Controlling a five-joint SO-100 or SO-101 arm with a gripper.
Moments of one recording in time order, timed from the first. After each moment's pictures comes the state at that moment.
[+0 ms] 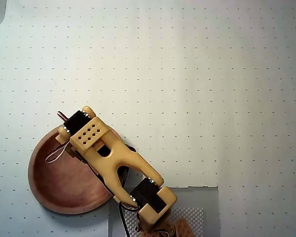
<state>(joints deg) -45.4 93.8 97.3 86.0 -94.2</state>
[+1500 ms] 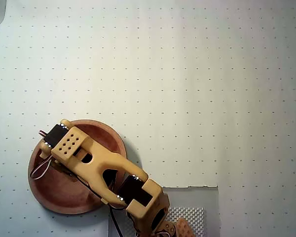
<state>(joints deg) -54.0 85.3 96.2 85.3 -94.2</state>
